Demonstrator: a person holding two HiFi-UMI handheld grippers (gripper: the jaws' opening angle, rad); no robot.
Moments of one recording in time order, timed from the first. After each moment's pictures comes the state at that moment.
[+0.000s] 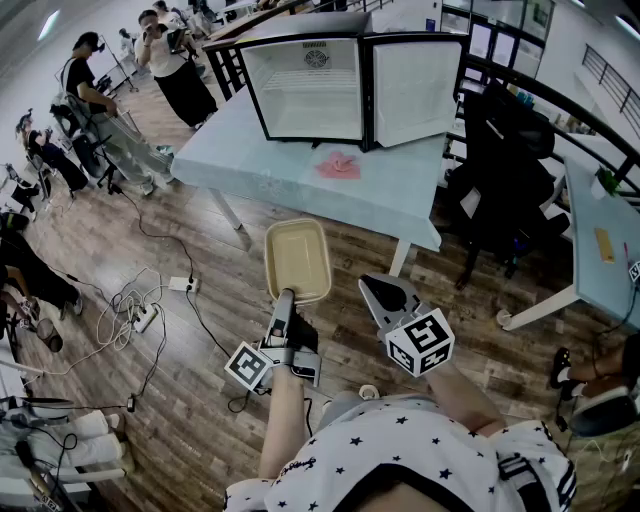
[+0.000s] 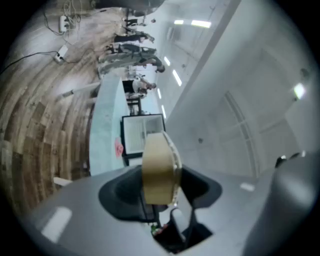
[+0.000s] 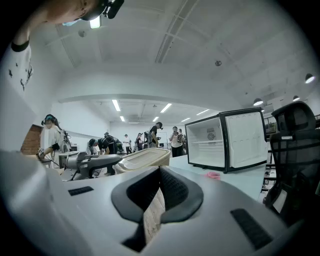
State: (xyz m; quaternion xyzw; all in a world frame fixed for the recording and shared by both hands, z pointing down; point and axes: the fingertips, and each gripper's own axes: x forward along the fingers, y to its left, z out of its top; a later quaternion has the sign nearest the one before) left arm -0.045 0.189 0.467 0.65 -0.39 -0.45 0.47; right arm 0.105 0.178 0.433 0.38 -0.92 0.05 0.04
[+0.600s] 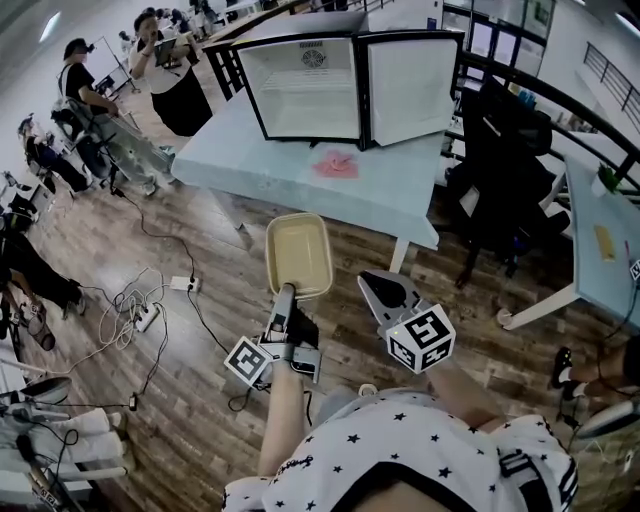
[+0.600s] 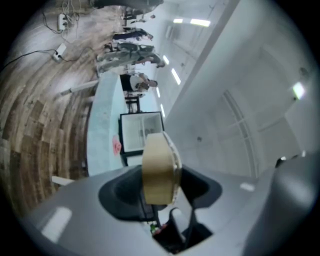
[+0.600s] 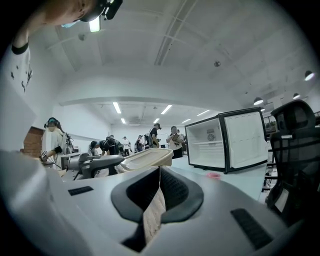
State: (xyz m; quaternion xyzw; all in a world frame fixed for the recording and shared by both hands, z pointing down) left arm -0.025 0.187 0.458 0.66 -0.39 -0.45 0.47; right arm 0.119 0.180 0.428 0.37 -0.93 0.05 0.03
